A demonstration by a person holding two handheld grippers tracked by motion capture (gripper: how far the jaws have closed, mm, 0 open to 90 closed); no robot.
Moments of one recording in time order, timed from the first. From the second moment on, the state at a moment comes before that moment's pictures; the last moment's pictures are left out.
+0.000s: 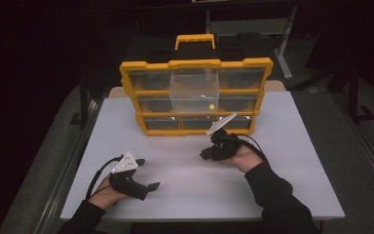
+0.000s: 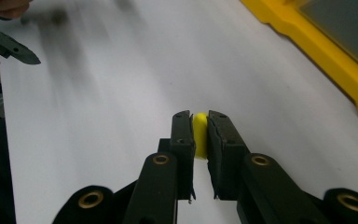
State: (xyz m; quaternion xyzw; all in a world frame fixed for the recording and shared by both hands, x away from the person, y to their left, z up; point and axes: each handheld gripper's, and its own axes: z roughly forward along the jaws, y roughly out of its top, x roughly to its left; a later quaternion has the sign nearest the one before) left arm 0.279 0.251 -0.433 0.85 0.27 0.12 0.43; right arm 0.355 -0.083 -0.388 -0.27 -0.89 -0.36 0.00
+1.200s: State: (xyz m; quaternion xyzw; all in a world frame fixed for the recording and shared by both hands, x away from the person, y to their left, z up) left arm 0.279 0.250 -0.433 0.85 0.27 0.12 0.43; right arm 0.361 -0.141 -0.307 -0.28 -0.90 -0.35 -0.01
